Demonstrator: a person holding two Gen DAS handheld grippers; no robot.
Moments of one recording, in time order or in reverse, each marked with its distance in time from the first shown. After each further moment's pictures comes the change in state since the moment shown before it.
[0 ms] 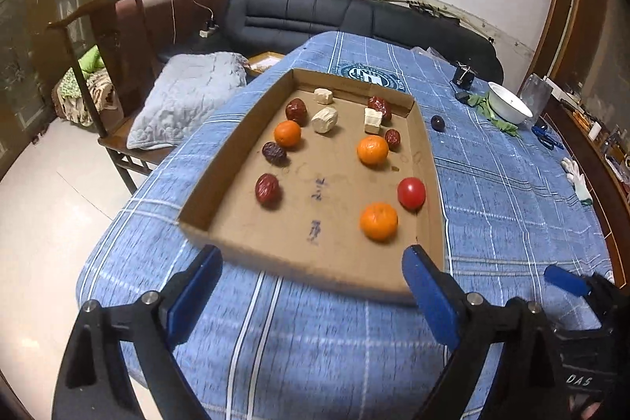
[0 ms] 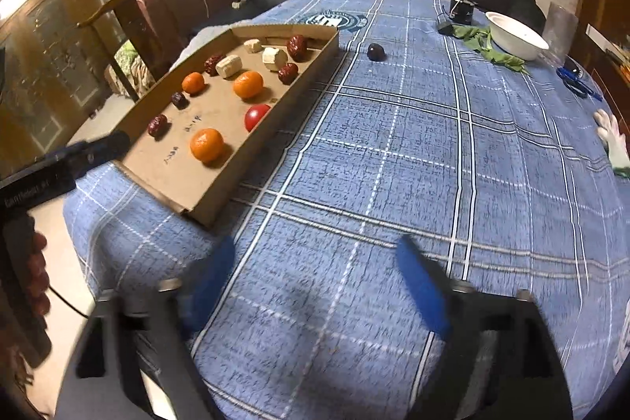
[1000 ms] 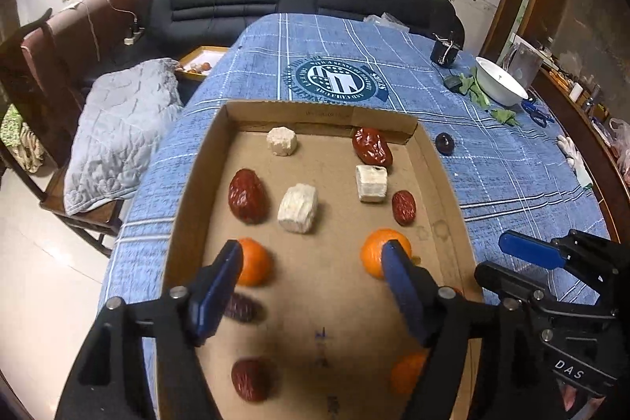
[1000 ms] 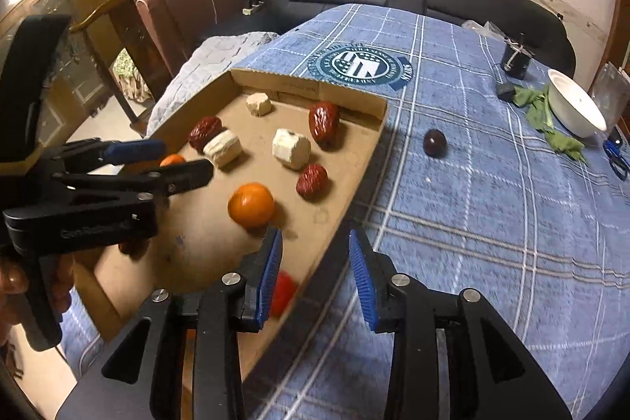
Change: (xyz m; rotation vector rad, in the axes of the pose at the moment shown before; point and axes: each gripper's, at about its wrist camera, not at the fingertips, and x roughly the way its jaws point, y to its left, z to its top) left arm 0.115 -0.005 0.111 0.192 0.121 -0.155; right arm 0.086 0.023 0.121 -0.068 -0.007 0.010
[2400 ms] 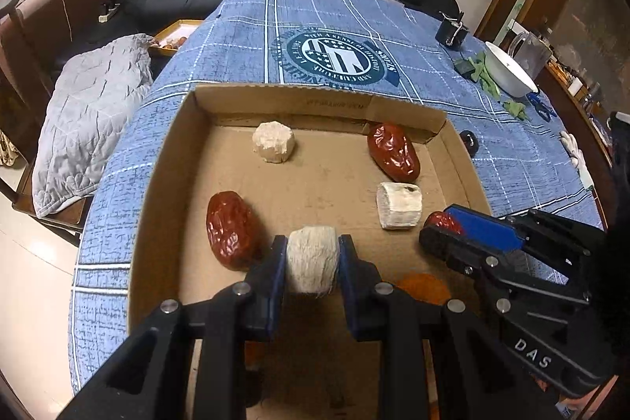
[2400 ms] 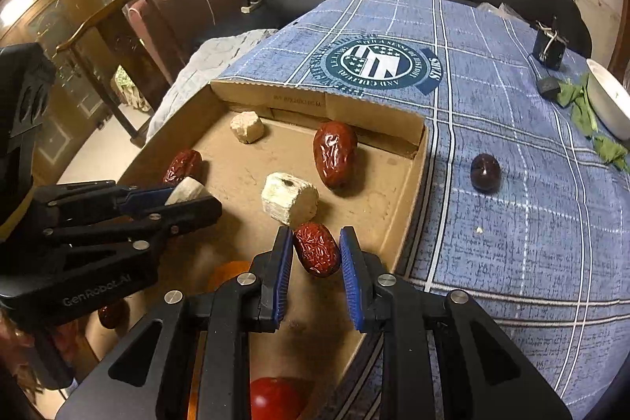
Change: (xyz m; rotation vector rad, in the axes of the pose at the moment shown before) left arm 0.065 0.017 0.029 0.005 0.115 -0.092; right arm 0.068 -0.006 0.044 0.053 0.021 0.063
